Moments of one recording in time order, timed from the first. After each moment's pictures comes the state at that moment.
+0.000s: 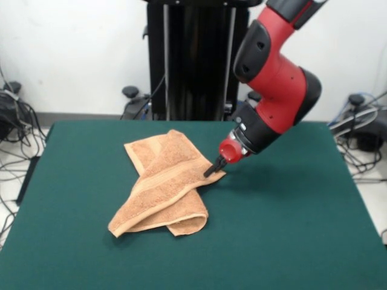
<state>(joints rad) 0.55 0.24 -0.63 1.50 0.48 0.14 0.95</state>
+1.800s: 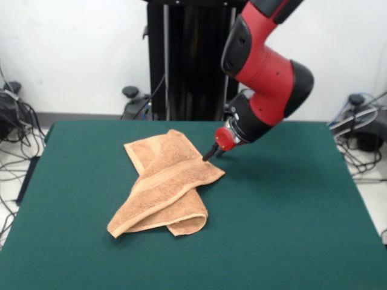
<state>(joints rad) 0.47 0.15 -0.52 1.59 0.45 0.21 0.95</state>
